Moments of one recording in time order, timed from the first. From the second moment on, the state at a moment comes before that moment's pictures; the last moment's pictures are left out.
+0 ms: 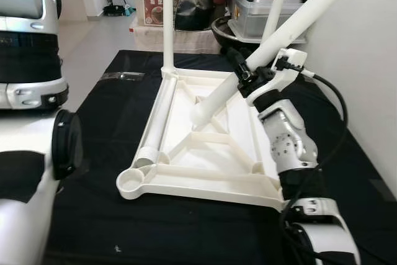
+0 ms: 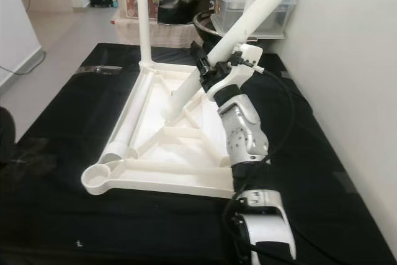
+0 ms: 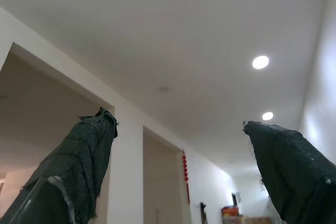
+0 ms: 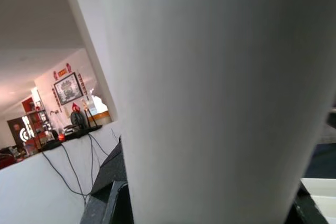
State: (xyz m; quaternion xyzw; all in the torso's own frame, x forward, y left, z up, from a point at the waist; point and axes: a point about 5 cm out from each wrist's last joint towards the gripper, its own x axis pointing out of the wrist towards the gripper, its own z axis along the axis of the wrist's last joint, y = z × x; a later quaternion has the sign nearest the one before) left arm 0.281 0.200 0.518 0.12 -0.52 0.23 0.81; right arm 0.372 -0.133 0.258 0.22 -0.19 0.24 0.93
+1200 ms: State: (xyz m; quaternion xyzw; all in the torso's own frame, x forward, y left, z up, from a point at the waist) left arm 0.261 0.192 0.147 0.16 -0.01 -0.03 0.99; right arm 0.352 -0.175 0.296 0.08 -0.25 0.28 0.92
